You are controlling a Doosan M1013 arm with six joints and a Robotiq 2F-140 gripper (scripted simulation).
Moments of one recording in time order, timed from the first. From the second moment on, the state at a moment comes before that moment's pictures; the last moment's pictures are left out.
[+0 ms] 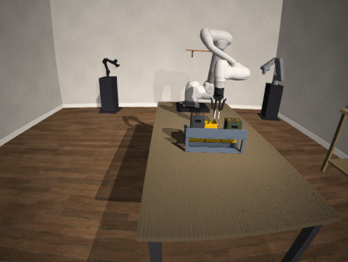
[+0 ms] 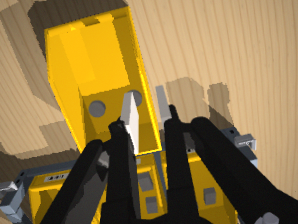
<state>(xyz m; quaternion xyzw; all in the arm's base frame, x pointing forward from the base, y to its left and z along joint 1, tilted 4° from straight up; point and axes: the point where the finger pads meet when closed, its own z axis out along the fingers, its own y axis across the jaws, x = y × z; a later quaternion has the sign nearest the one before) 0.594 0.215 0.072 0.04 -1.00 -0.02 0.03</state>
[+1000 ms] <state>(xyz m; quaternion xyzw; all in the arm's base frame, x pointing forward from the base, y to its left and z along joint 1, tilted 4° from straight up) 0.596 0.214 0.111 0.04 -1.00 -0.02 0.03</state>
